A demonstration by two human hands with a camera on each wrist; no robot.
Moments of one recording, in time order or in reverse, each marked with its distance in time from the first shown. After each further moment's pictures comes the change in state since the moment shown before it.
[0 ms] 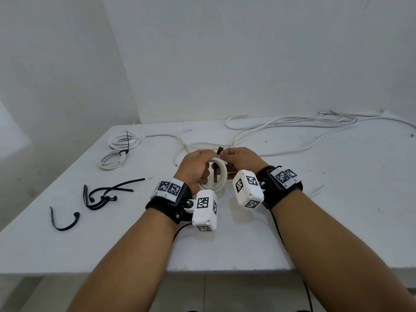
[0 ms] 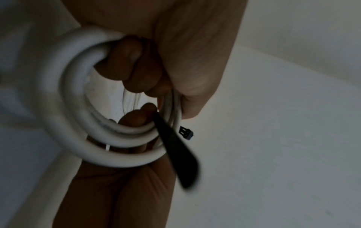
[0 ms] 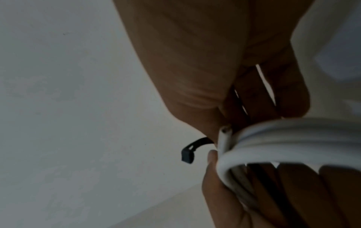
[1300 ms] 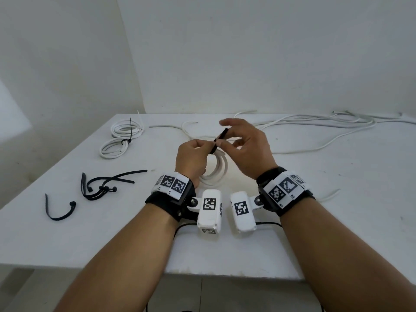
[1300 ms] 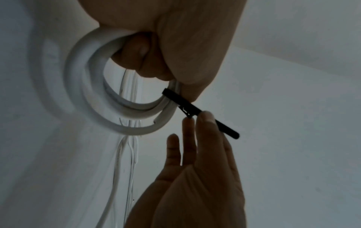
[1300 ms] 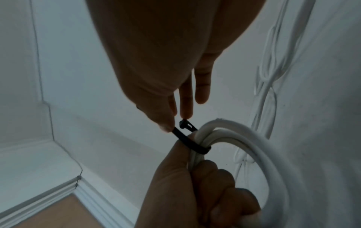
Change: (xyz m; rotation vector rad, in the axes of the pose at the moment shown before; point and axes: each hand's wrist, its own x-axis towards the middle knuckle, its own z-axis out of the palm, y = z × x) left_hand 0.007 -0.006 -0.010 0.053 0.263 0.206; right_hand 0.011 0.005 0.015 -0.584 0.300 -0.811
